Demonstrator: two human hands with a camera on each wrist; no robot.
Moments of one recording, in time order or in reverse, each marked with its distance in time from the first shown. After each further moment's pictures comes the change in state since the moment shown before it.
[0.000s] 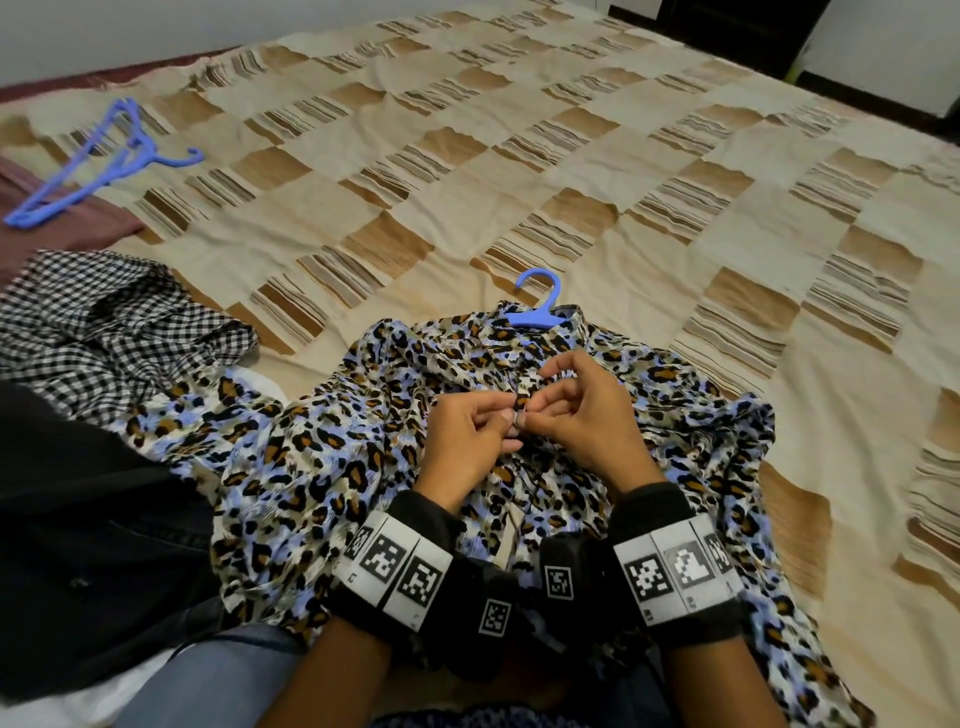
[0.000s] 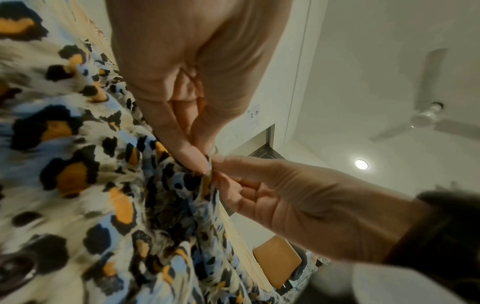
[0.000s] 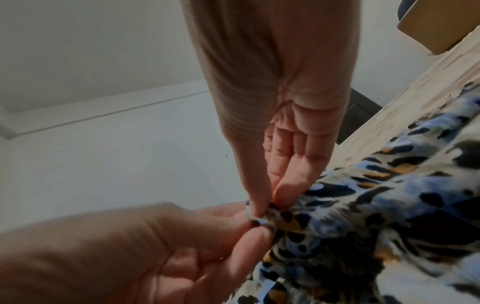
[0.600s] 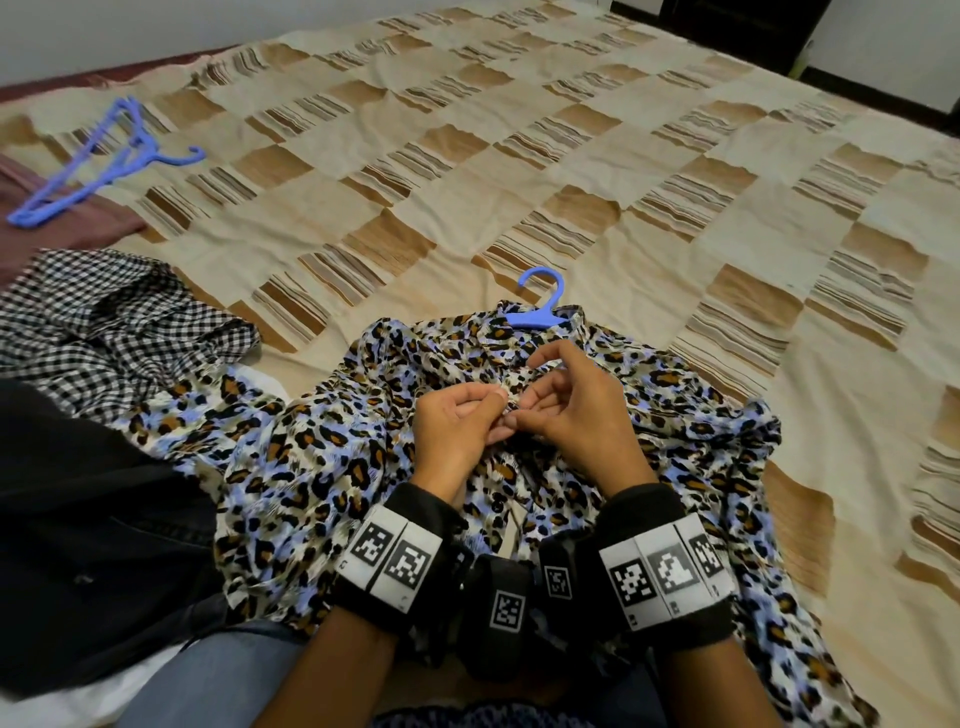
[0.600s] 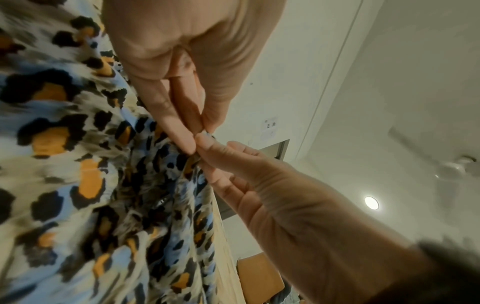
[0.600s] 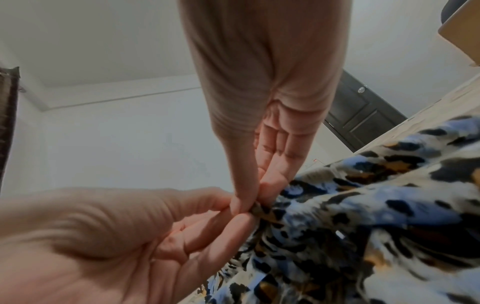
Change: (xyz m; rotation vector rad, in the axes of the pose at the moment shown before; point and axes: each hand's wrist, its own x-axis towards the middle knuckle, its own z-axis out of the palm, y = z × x) left_hand -0.003 0.006 -0.002 -0.287 0.150 -0.089; right_hand -0.004 -0.011 0.006 -0.036 -0.023 -0.081
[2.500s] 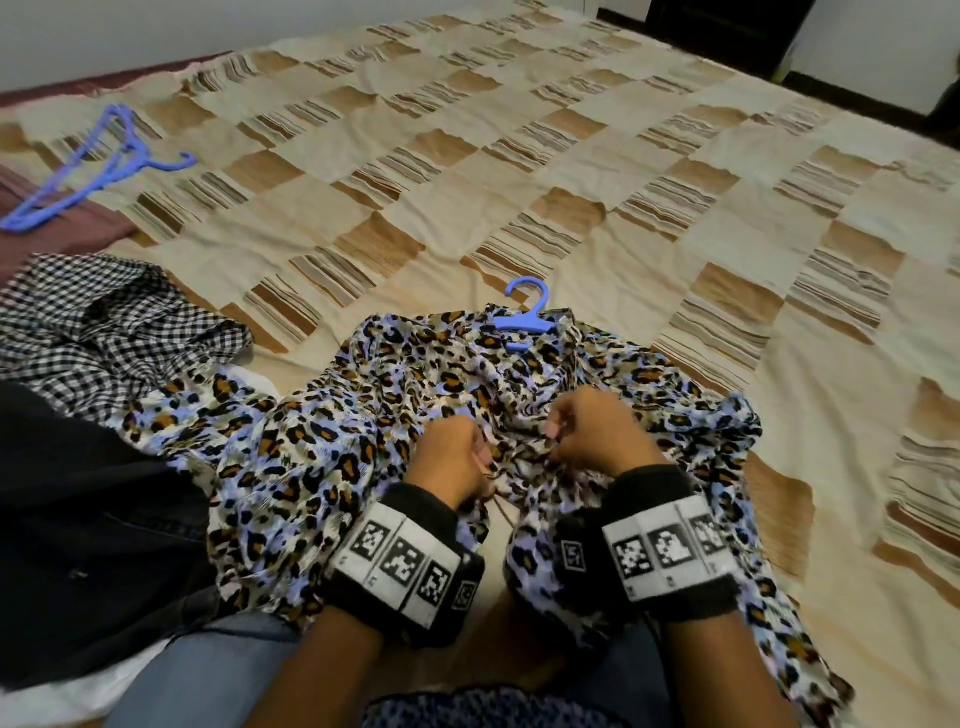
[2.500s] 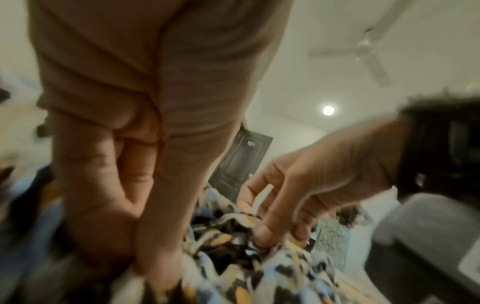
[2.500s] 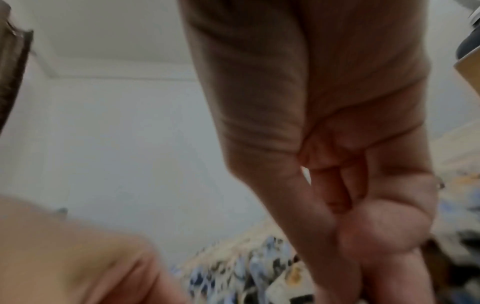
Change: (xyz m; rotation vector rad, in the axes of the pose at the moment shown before) left_hand -0.001 -0.007 -0.009 1.159 -0.299 -0.024; right_hand -0.005 -0.005 -0.022 -0.687 -0.248 0.338
